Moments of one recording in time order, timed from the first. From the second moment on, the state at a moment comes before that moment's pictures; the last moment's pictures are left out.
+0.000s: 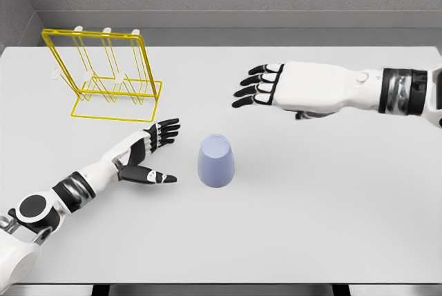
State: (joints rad) left arm -0.15 0.61 -0.54 -1.60 0.60 -0.06 -0.29; right arm -0.62 -0.79 0.51 -1.76 0.32 -0.62 0.61
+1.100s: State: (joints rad) left arm -0.21 0.48 -0.64 -1.60 0.59 -0.05 -0.29; right arm -0.23 -0.66 -0.12 -1.70 0.12 -0.61 0.61
